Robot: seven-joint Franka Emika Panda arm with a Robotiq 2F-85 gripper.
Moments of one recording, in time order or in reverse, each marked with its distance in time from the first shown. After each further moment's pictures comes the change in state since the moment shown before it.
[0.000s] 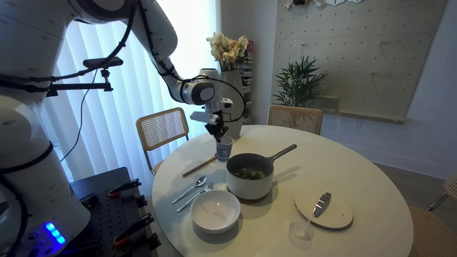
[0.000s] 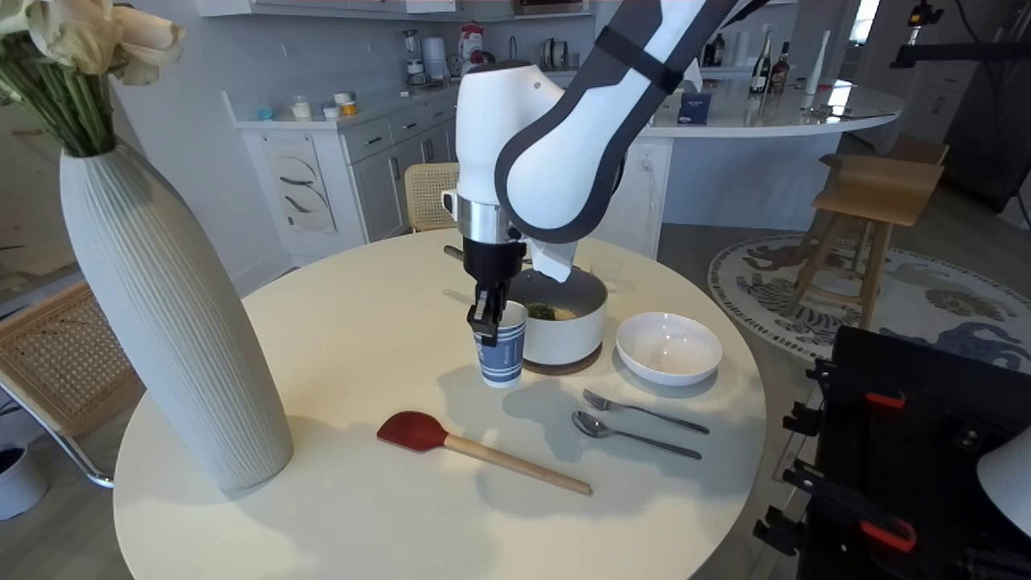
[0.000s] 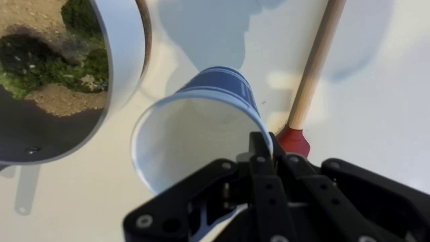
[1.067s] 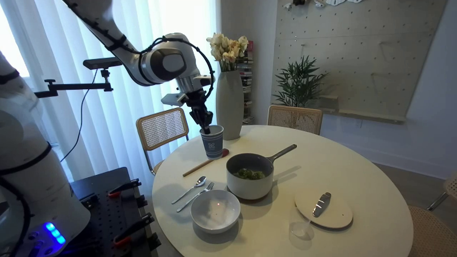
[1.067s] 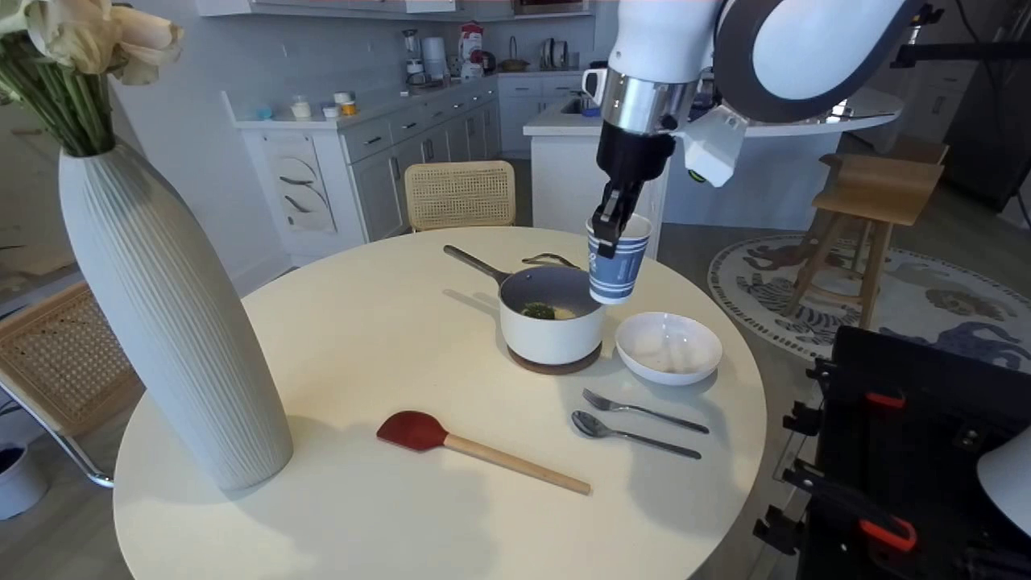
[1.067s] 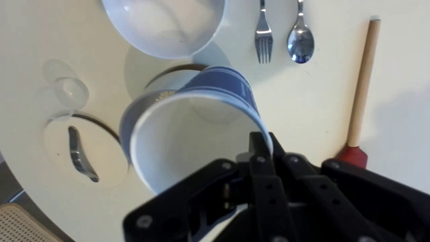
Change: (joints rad) arm -0.096 -0.615 -0.054 -0.508 -0.205 -0.036 0.290
